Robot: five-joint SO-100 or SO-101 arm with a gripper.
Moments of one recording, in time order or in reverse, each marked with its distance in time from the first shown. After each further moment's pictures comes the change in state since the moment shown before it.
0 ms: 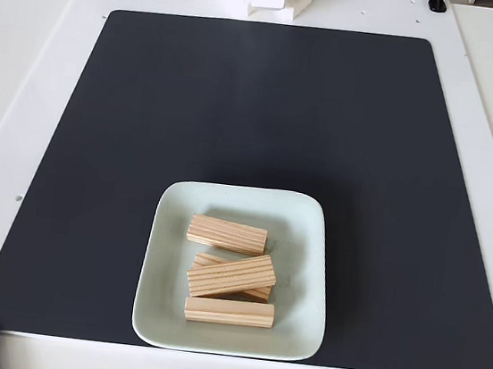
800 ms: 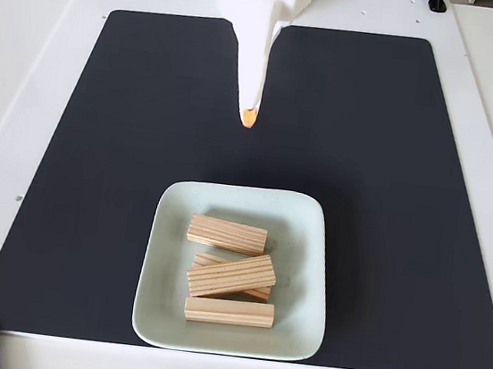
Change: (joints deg) arm 2.4 -37.8 -38.4 43.4 -0.7
